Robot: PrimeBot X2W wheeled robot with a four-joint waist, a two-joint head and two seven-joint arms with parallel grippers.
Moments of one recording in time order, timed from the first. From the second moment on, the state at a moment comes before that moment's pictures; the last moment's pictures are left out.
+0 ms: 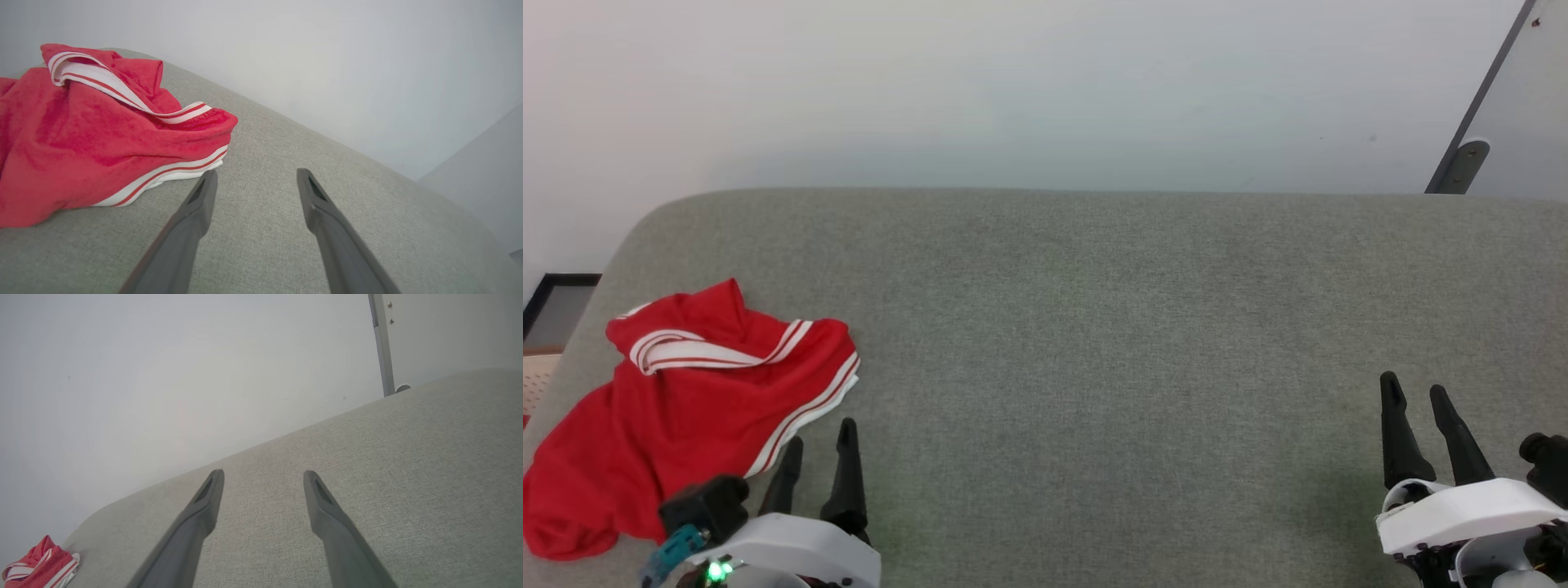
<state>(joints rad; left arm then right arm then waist) -0.04 0.17 -0.09 0.16 -0.62 0.10 -0.11 -0.12 -0.06 -0.08 0.22 0.51 0.13 -0.11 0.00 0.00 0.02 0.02</state>
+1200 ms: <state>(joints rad) -0.02 0.18 -0.11 0.10 -0.32 0.09 -0.20 -0.12 -0.05 -0.09 0.20 0.21 0.13 -0.20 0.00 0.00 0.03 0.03</state>
